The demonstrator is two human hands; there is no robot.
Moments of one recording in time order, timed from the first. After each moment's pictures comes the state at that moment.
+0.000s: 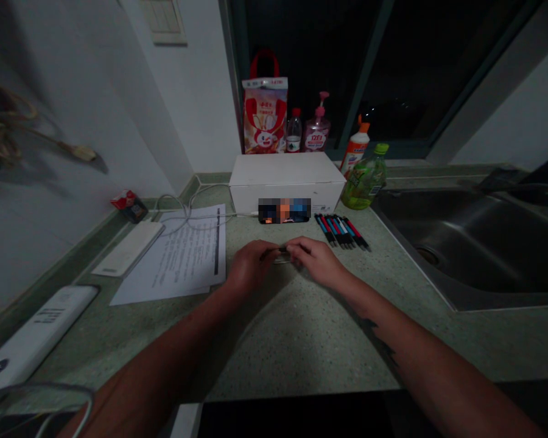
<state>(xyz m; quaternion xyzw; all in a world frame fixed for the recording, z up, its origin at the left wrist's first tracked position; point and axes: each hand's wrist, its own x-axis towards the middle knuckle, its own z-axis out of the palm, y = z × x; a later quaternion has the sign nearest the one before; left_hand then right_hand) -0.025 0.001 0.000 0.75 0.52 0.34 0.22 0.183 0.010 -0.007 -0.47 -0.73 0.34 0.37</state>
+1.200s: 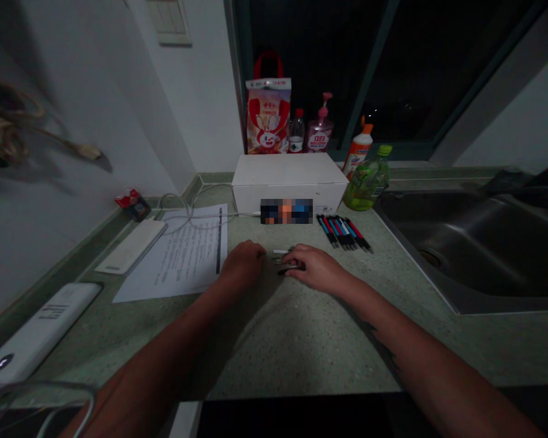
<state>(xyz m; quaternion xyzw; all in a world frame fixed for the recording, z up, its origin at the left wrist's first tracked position) -0.045 0.015 -0.008 0.76 0.60 0.22 0.16 0.186 0.006 -0.006 -0.43 -0.85 0.22 0.21</state>
